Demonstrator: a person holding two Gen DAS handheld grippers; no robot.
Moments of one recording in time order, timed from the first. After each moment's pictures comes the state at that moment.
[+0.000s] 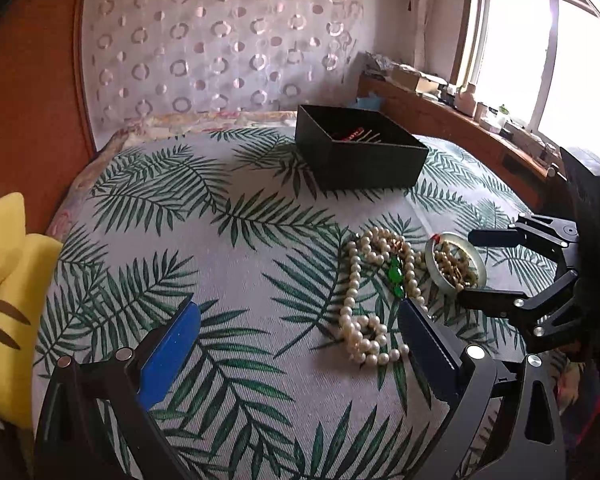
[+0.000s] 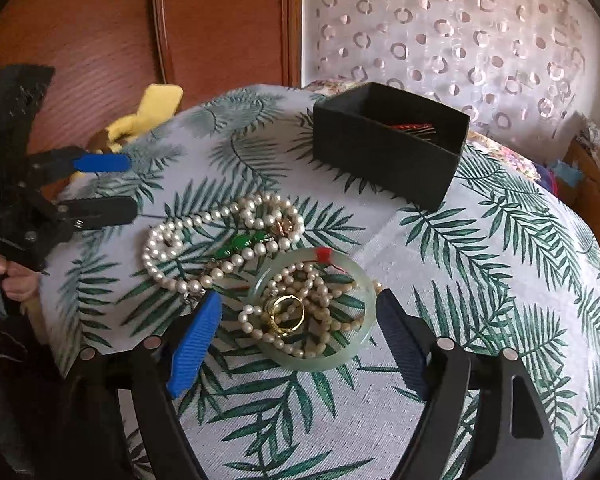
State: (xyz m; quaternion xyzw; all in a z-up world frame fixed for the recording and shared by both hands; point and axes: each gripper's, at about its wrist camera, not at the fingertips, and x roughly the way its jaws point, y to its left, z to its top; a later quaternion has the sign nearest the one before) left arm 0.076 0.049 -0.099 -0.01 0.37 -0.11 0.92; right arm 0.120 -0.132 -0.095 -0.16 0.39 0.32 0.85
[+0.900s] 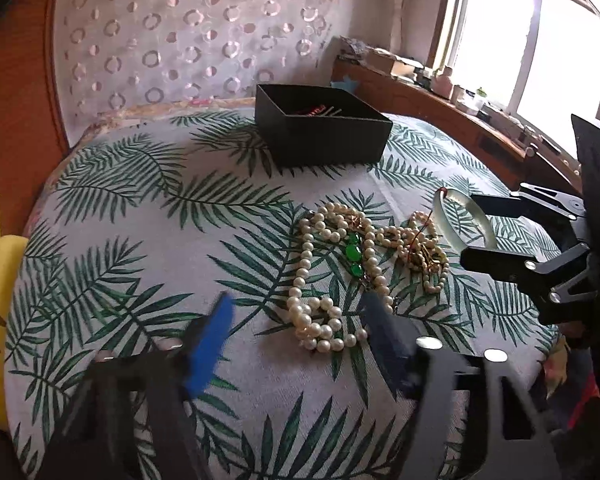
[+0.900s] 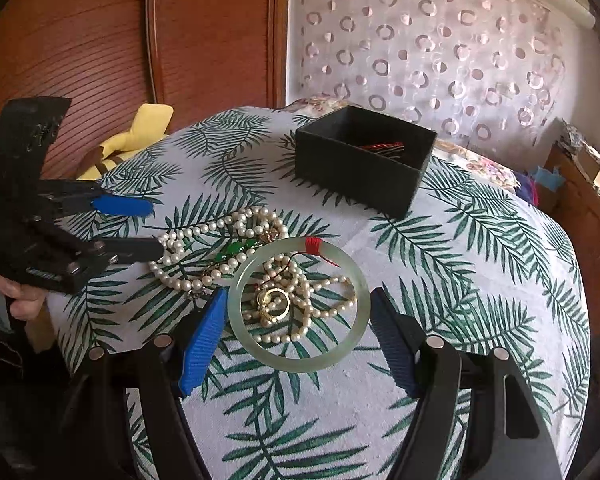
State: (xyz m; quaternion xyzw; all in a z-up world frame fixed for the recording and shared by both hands) left arm 0.080 0.027 -0.109 -0.01 0.39 -0.15 0.91; right arm 0.101 -0.159 -0.073 -0.14 0.36 0.30 0.87
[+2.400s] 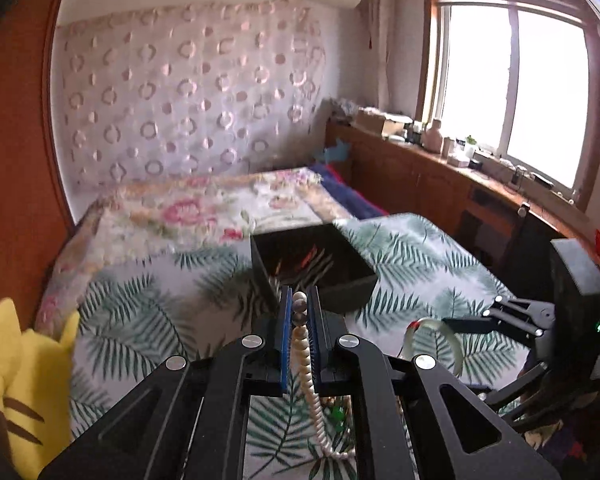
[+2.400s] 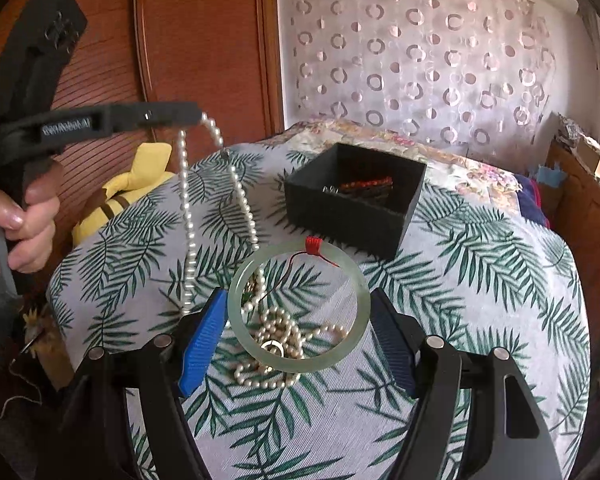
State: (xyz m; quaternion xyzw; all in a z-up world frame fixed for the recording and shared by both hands) left arm 0.128 0.012 0.011 0.01 0.27 -0.15 0.95; right arm 0.121 -0.160 -0.039 -0.09 0.33 0.31 0.89
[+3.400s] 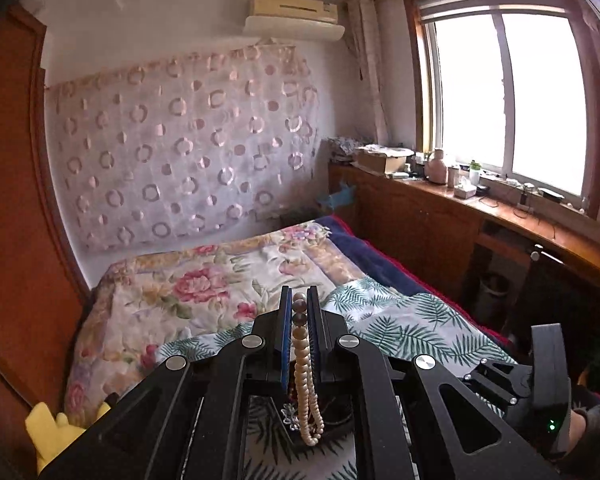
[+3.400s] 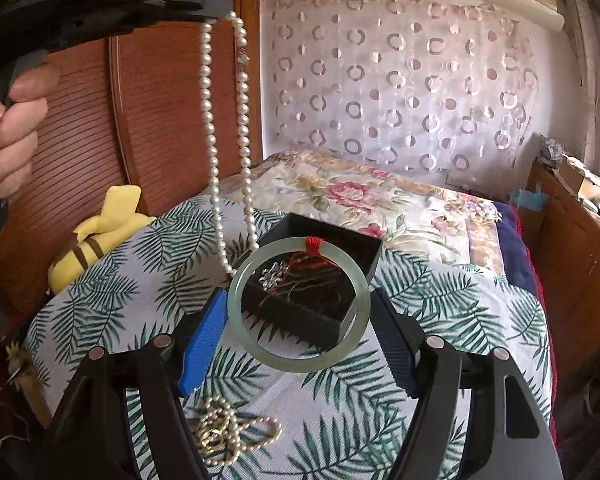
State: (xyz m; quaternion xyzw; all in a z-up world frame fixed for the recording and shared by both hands) left arm 0.196 -0.028 0.125 0.06 0.21 -0.14 0.97; right arm 0.189 -0.167 0.007 -0.09 0.29 0.28 0.91
